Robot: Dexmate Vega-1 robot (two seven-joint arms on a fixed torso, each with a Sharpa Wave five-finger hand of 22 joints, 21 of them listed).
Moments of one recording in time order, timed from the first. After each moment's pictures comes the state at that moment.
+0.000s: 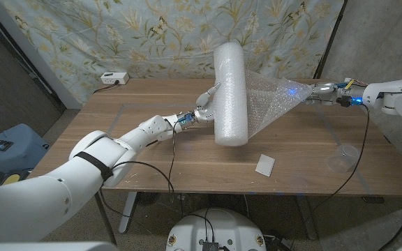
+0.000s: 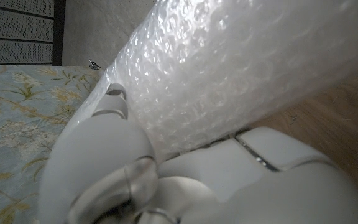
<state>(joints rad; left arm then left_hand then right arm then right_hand) 0.29 0.16 0.57 -0.55 -1.09 0.43 -1.12 0.85 0.11 0.26 -0.12 0.21 -0.11 -0.22 0.17 0.18 -0.01 0.20 0.19 0.31 0.26 0.22 0.19 0.18 0.22 0.22 0.29 0.21 -0.82 -1.06 -0.09 -1.62 0.81 -0.51 0.46 1.47 0.13 0.25 -0.16 0.19 0.51 0.11 0.21 0.23 0.61 0.00 0.94 0.80 1.02 -0.16 0.73 0.83 1.10 -0.20 0.94 0.29</state>
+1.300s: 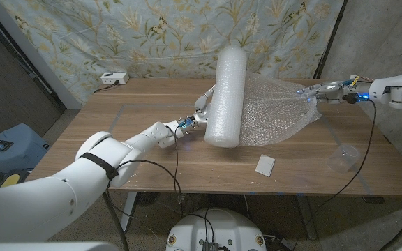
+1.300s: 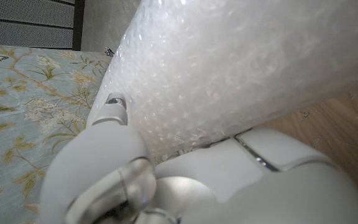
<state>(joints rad) 0.30 0.11 0.52 -0.43 -1.13 0.40 -1.12 0.77 0.12 0.27 -0.14 0.20 -0.17 -0.22 0.18 0.17 -0.07 0.20 0.22 0.21 0.24 0.22 0.18 0.18 0.22 0.22 0.28 0.21 -0.76 -1.10 -0.13 -1.58 0.79 -0.57 0.47 1.48 0.14 0.24 -0.16 0.20 0.51 0.11 0.20 0.23 0.61 0.01 0.93 0.82 1.03 -0.17 0.72 0.83 1.08 -0.19 0.98 0.27</state>
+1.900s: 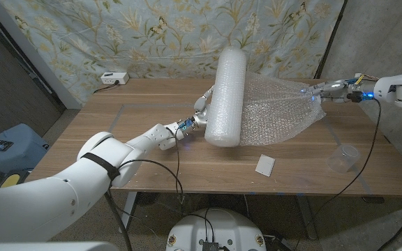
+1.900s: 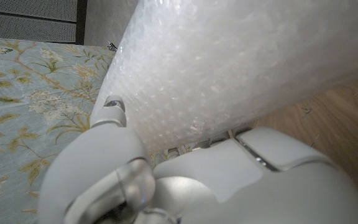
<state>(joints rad) 0.30 0.09 0.51 -0.39 -1.13 0.39 -1.12 0.74 0.11 0.26 -0.13 0.19 -0.17 -0.22 0.18 0.17 -0.08 0.20 0.22 0.21 0.23 0.22 0.18 0.18 0.21 0.21 0.27 0.21 -0.78 -1.12 -0.11 -1.59 0.79 -0.57 0.46 1.49 0.15 0.23 -0.16 0.20 0.52 0.11 0.20 0.23 0.61 0.02 0.94 0.83 1.02 -0.16 0.72 0.84 1.06 -0.18 1.01 0.26</state>
